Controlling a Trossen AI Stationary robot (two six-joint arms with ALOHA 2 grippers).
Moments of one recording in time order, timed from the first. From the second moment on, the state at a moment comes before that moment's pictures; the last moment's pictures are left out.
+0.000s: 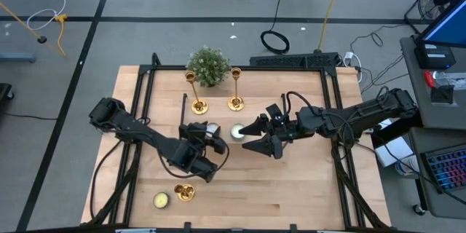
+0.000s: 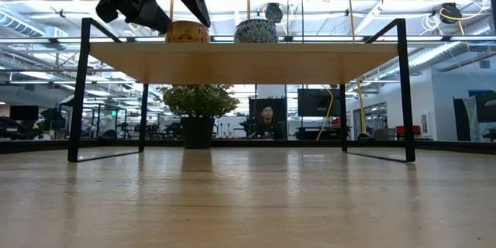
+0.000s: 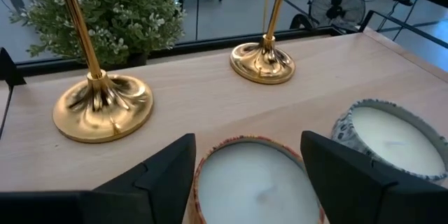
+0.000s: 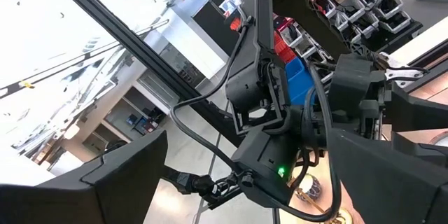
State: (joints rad) left arm -0.44 1.73 1.32 -0.99 -1.13 -1.57; right arm 0.26 1.32 1.11 0.27 0.07 0.80
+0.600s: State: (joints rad) left arm -0.44 1.73 1.32 -0.99 -1.12 -1.55; right arm 0.26 1.32 1.11 0.27 0.07 0.81
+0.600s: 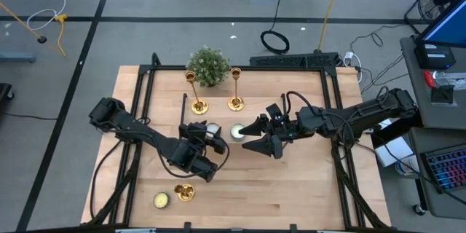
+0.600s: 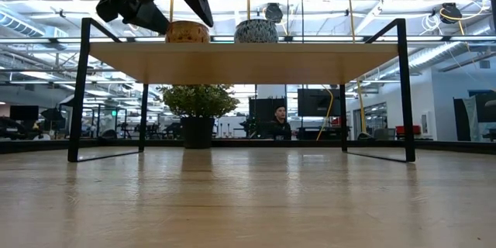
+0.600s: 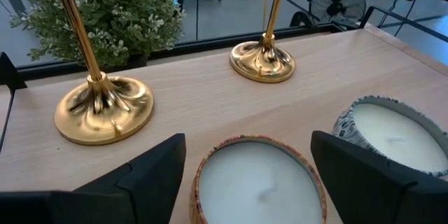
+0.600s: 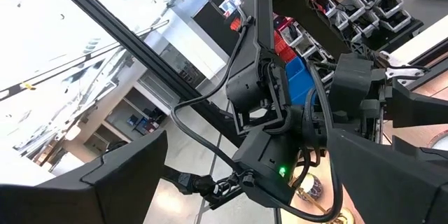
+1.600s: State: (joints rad) left arm -0.38 1.55 1.34 -0.71 -0.89 -1.08; right arm 0.26 1.32 1.11 0.27 0.08 0.81
